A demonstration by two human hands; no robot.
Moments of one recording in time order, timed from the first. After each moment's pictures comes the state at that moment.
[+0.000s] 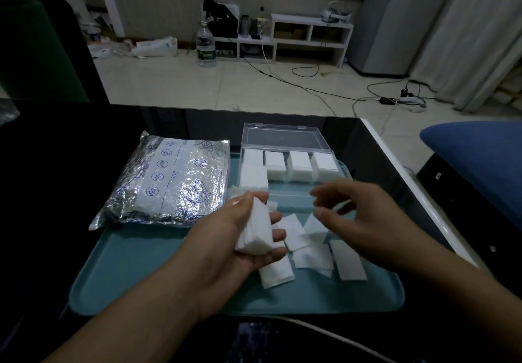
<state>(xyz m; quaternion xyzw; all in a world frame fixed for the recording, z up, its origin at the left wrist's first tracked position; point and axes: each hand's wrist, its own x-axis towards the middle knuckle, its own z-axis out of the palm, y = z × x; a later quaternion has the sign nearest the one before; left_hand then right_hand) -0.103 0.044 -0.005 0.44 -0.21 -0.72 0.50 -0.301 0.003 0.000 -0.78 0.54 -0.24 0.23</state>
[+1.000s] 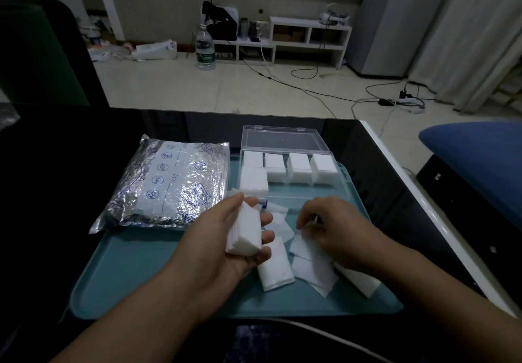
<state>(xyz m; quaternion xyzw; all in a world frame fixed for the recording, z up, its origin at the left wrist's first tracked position) -0.098 0.043 -0.003 0.46 -0.16 -0.71 0.52 -0.282 -0.016 -0.023 -0.82 0.54 -0.08 0.16</state>
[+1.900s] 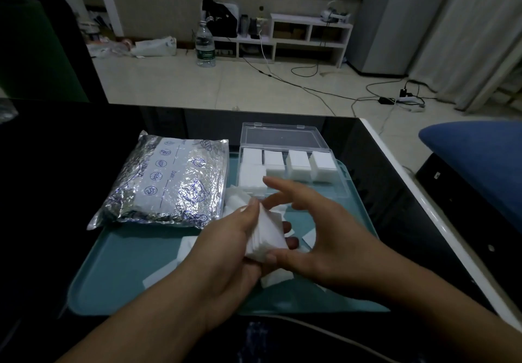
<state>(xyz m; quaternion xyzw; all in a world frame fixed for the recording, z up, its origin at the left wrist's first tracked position) -0.112 0.048 -0.007 0.42 -0.16 -0.73 0.51 -0.266 0.026 0.004 -0.82 0.43 -0.21 0.30</state>
